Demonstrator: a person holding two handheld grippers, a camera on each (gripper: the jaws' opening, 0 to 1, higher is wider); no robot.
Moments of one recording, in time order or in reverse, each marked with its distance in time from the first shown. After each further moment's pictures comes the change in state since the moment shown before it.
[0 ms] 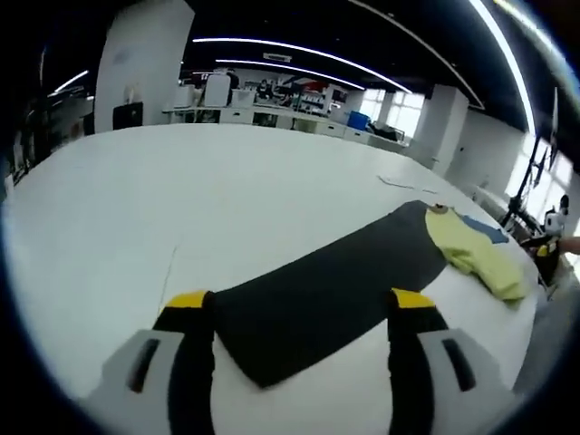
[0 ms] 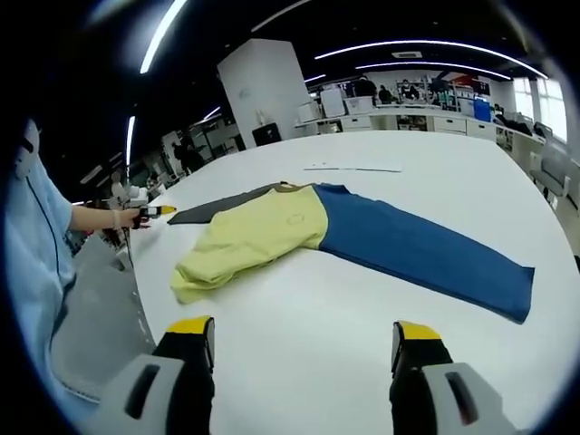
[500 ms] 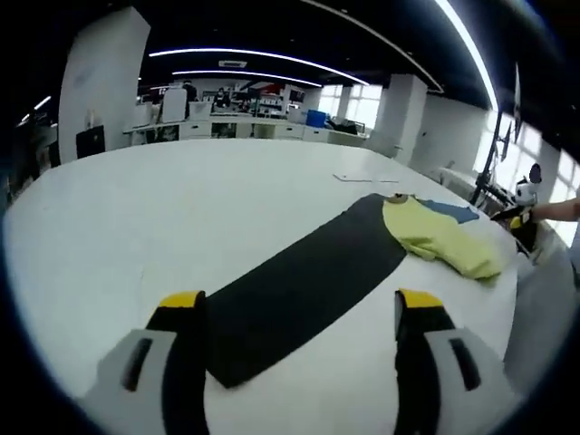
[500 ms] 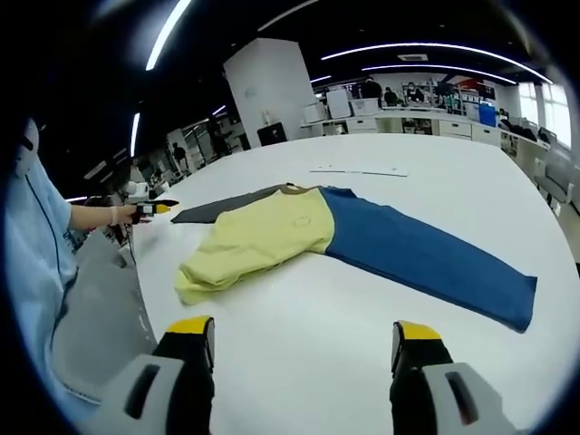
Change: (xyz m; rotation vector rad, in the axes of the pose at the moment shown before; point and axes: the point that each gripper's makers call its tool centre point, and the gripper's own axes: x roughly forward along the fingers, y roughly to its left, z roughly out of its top) left arm -0.013 -0.042 0.012 0.129 0.001 -0.139; right arm 0.003 0.008 0.006 -0.027 -0.001 0.016
